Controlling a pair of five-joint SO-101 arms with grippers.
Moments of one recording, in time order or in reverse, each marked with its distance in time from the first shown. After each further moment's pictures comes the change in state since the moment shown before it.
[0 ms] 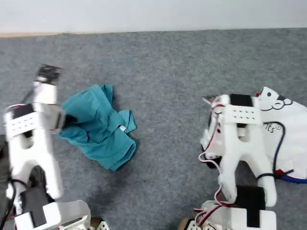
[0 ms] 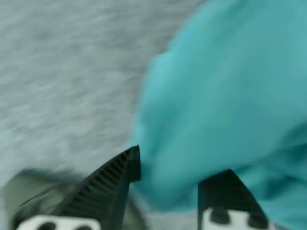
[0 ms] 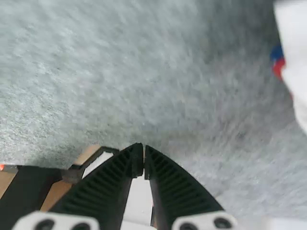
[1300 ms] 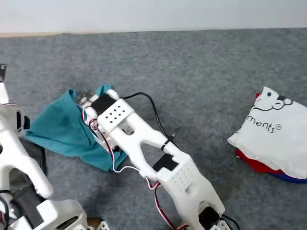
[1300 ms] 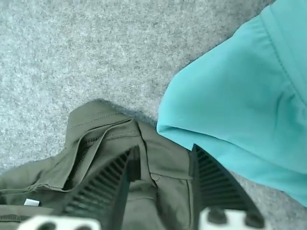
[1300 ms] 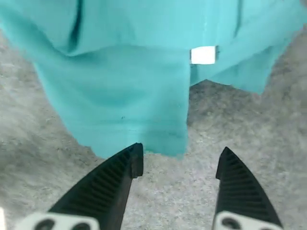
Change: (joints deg) left arm -13.6 0.5 -16.5 17.9 1.8; right arm -49.5 51.4 -62.3 -0.2 -13.8
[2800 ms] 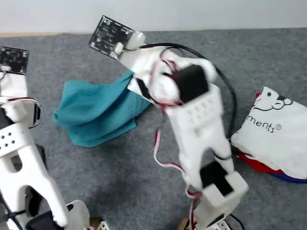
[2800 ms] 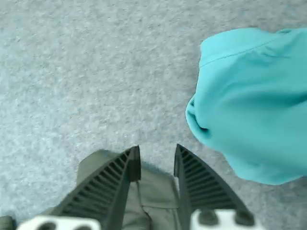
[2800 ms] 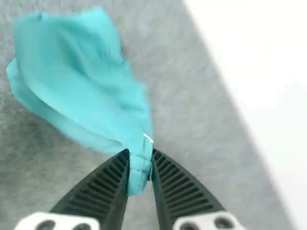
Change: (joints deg) left arm 10.8 -17.7 6.6 -3.1 1.7; right arm 16.6 -35.6 -18.1 0.1 38.3
